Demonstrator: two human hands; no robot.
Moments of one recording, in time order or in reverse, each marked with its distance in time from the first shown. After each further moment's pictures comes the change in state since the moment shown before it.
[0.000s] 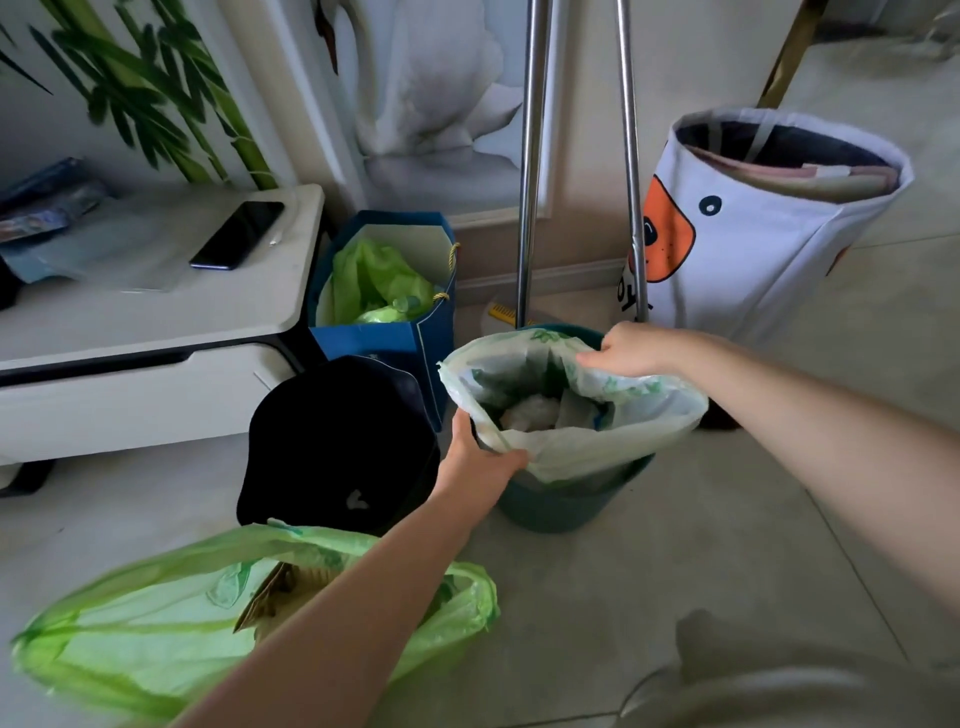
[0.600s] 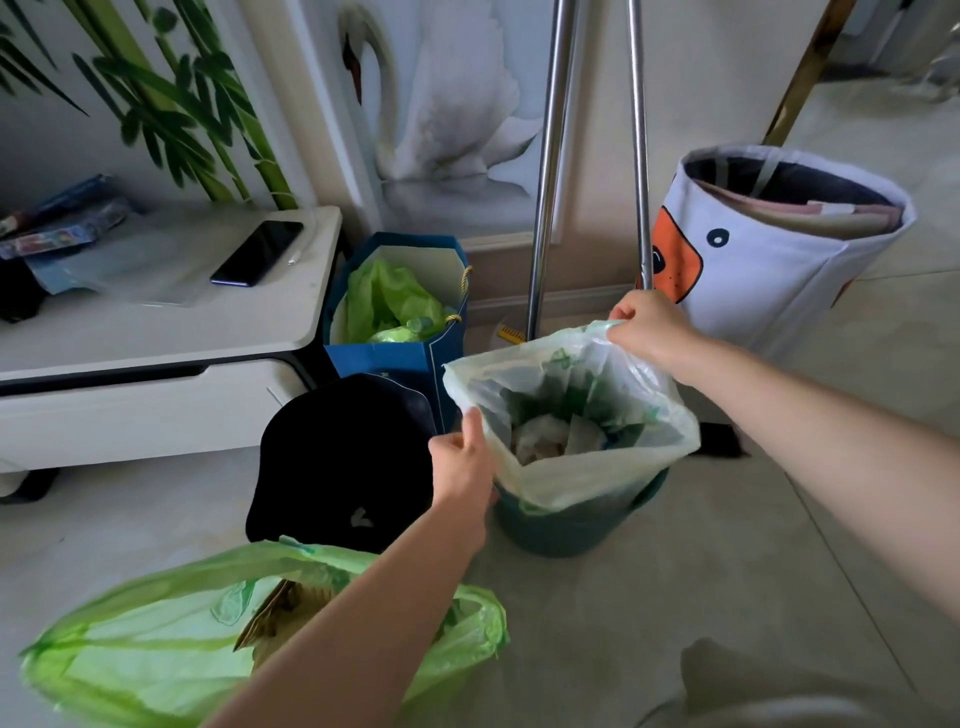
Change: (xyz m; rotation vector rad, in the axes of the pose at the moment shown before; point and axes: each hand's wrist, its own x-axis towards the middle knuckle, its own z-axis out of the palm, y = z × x) left_hand 0.003 0.024 -0.005 -0.411 0.254 -0.148; right_hand 0.006 -0.014 -0.023 0.429 0.468 -0.098
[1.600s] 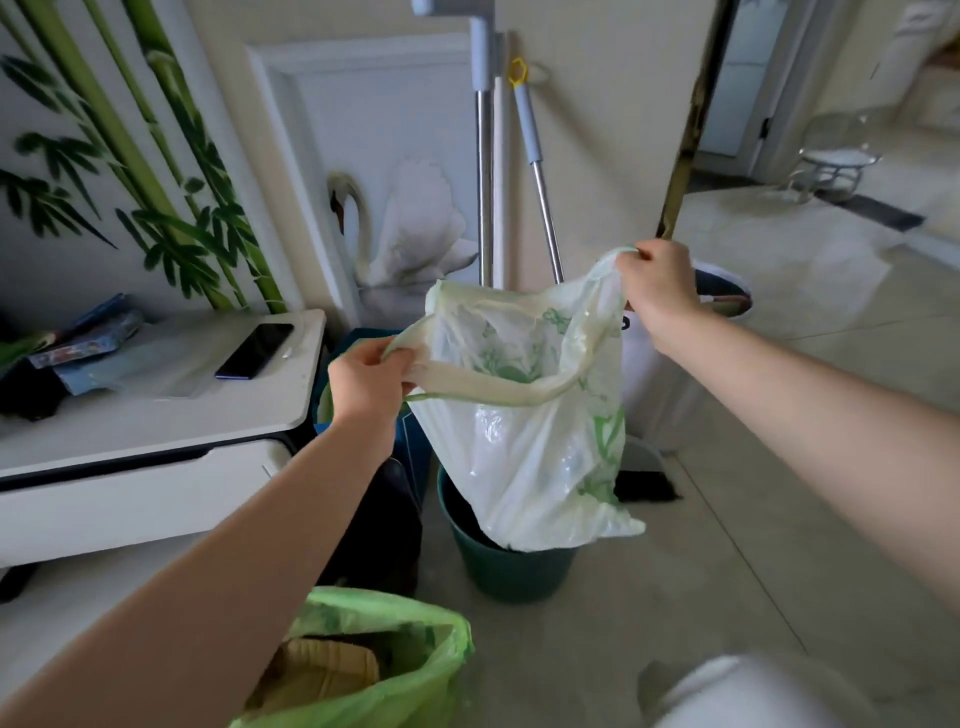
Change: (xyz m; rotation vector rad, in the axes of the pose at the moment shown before) left_hand -0.076 0.159 -0.039 -0.130 -0.010 0.498; right_hand -0.066 -0.077 -0.155 0.369 0.556 -0.071
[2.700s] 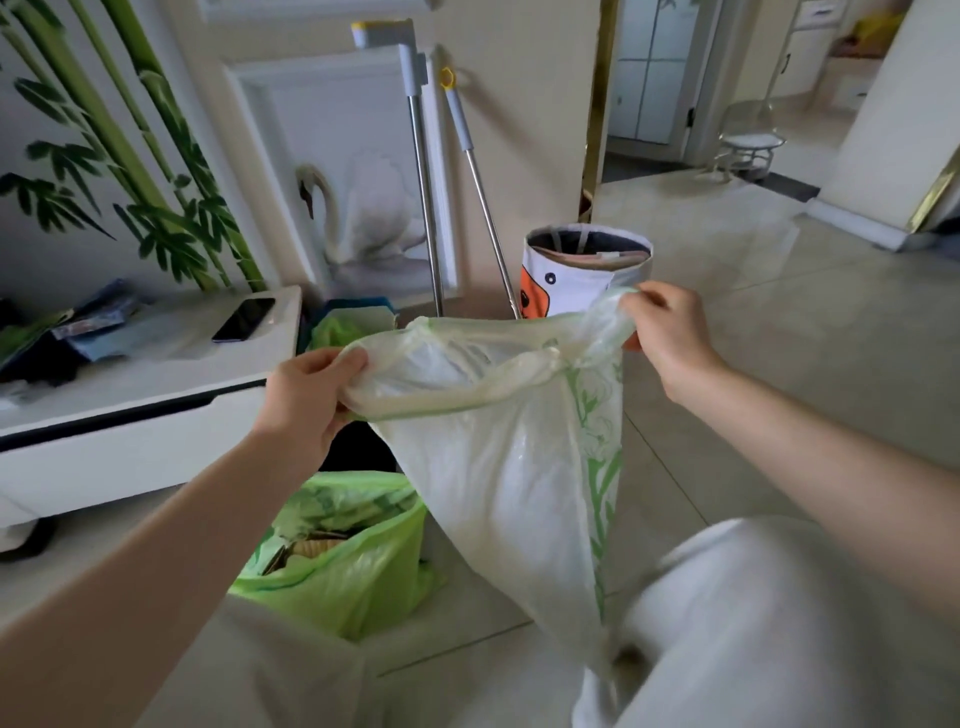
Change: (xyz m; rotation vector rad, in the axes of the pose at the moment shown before) left_hand -0.190 0.023 -0.095 0.018 -0.224 -0.039; right_hand -0.185 0.035 -0.158 0.285 0.034 0.122
